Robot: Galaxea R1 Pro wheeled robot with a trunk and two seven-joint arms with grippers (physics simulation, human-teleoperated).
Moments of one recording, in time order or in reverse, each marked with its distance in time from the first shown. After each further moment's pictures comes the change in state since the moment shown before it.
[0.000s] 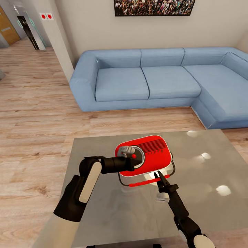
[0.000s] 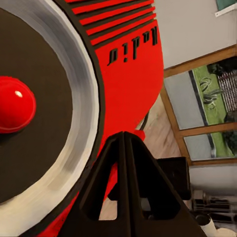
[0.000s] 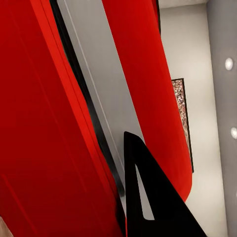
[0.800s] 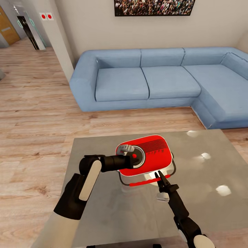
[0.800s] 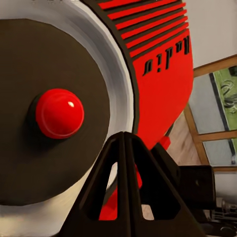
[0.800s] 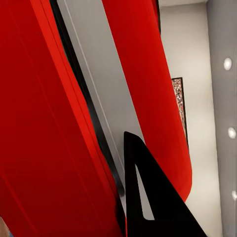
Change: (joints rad) left arm -0.016 0.000 0.002 -0.001 0.000 0.002 0.088; right arm 0.000 -0.001 0.001 0.000 0.001 0.023 -0.003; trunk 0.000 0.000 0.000
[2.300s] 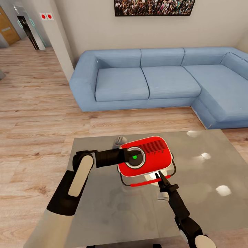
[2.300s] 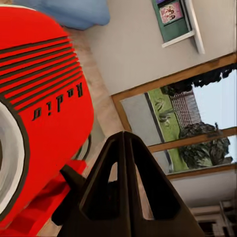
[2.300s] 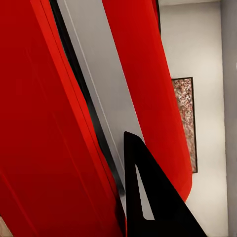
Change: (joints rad) left arm -0.024 0.050 0.031 -0.047 0.258 0.006 -0.100; right arm 0.002 -0.008 -0.004 0.002 -0.002 0.008 0.043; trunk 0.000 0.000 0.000
